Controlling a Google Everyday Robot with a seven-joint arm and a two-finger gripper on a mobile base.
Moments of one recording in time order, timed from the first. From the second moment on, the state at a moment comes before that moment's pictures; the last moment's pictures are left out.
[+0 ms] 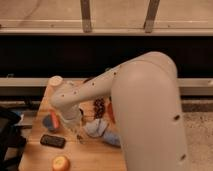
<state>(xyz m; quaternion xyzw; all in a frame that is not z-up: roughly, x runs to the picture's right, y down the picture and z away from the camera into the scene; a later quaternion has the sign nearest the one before) -0.147 0.192 0.737 -0.36 0.15 0.40 0.83</state>
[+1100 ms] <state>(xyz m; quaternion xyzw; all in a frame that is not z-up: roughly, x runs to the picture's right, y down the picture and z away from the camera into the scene) -0.121 -0.038 0.735 -0.27 -0.10 0.49 0.82</state>
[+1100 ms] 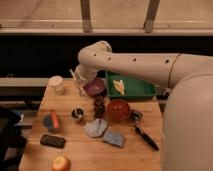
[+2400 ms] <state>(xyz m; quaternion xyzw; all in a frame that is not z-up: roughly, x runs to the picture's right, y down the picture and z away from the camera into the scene) -0.134 -0.053 0.743 -0.27 -0.14 0.50 0.81</state>
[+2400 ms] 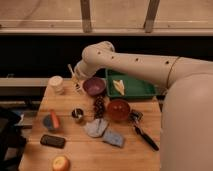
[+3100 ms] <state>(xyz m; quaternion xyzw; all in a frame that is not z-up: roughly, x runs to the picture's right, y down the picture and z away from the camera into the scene) -0.209 -0.091 0.763 -0.26 -0.17 0.42 0.85</state>
